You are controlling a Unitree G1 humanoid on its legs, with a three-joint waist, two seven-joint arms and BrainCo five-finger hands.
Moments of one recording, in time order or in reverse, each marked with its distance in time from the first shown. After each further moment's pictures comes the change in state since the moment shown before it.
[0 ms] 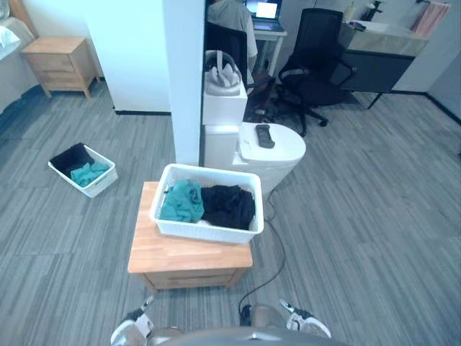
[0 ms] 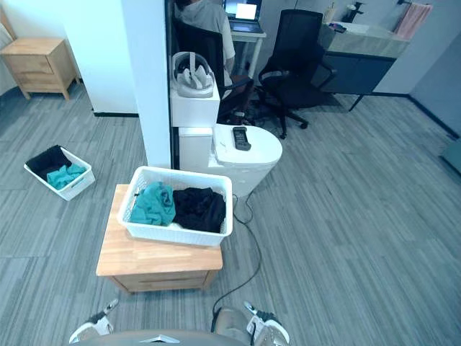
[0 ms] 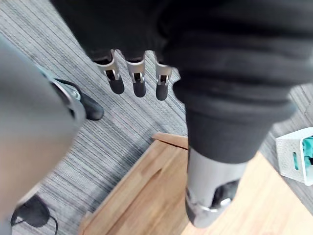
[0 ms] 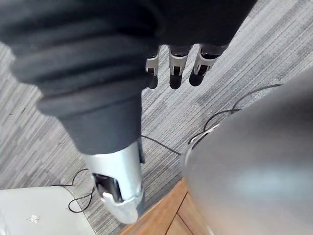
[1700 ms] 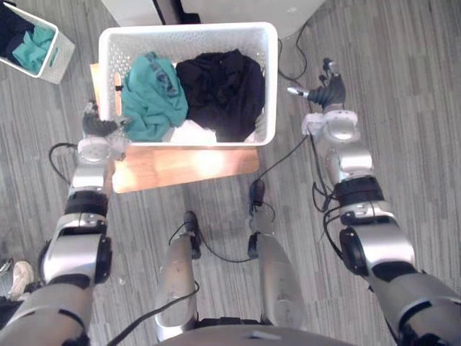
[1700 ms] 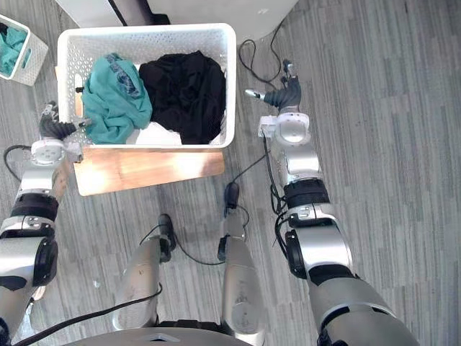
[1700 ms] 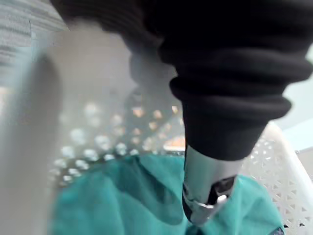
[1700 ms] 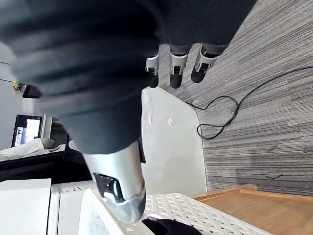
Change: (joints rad) left arm -0.843 0.483 -0.500 -0.286 0.036 0.021 0.151; right arm -0.933 -0.404 0.556 -0.418 0.118 -0.020 -0.055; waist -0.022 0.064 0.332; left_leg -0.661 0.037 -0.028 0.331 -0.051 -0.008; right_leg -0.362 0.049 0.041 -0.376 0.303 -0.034
